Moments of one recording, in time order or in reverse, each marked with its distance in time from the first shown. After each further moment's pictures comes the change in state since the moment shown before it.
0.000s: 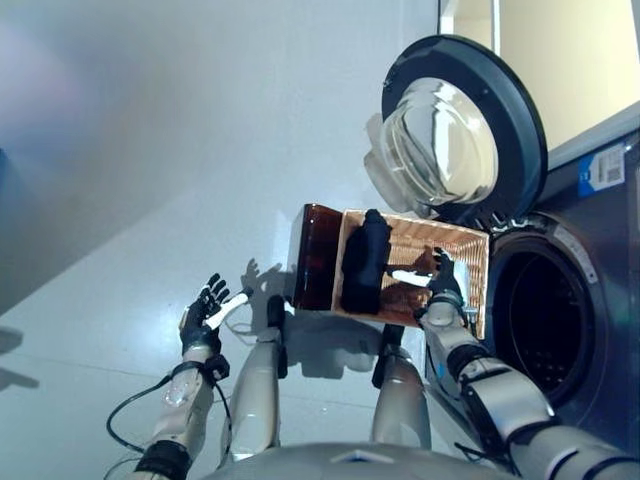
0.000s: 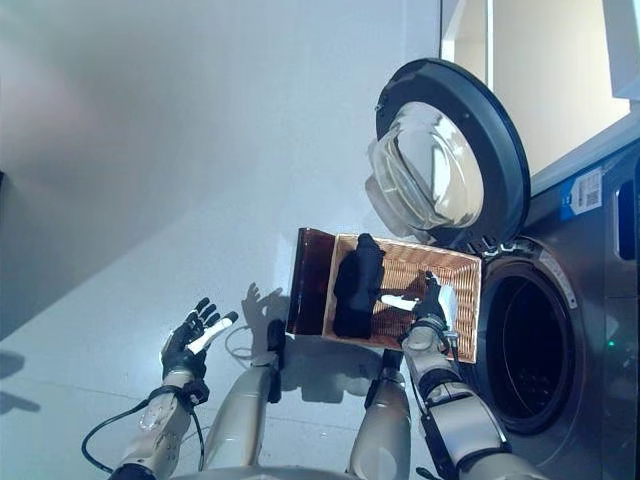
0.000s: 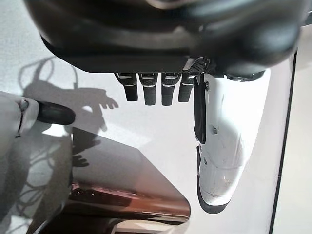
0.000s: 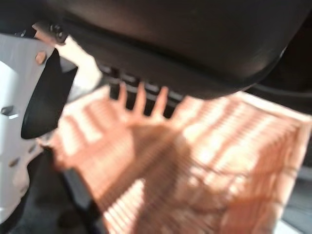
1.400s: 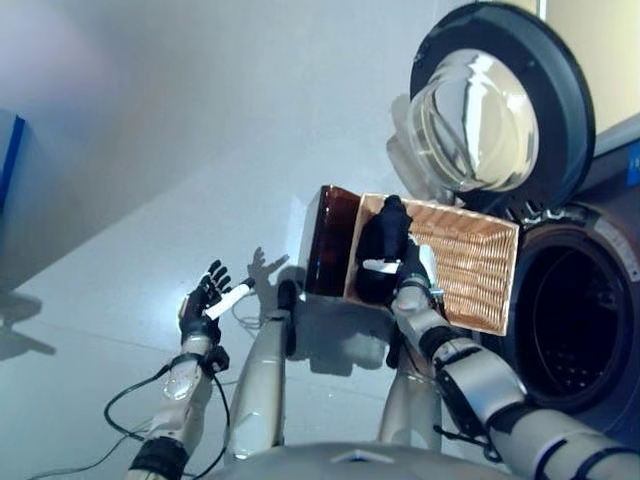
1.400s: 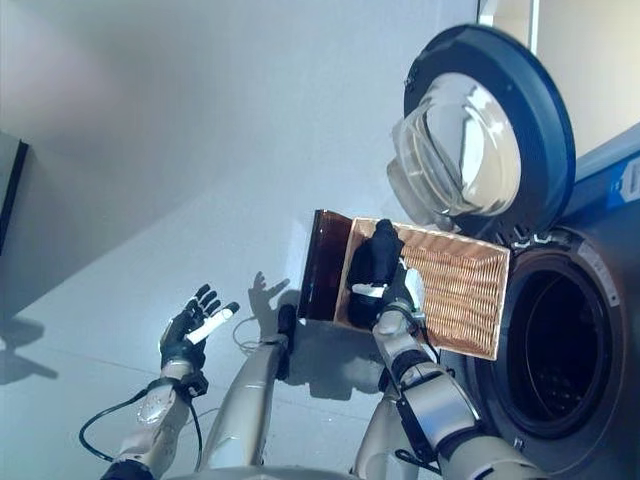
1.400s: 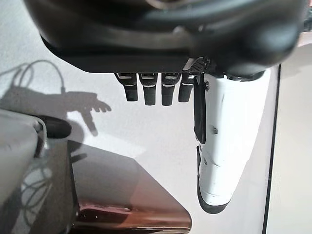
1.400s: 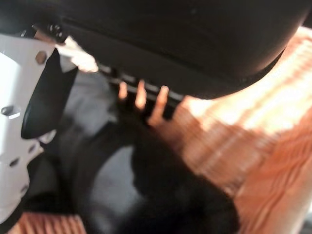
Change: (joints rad) left arm 0.005 0.035 -0.011 -0.102 0.006 0.003 0.007; right arm -0.128 0.090 0.082 0.042 -0.021 0.023 -0.024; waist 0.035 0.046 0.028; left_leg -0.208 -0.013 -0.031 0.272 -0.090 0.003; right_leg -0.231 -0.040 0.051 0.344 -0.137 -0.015
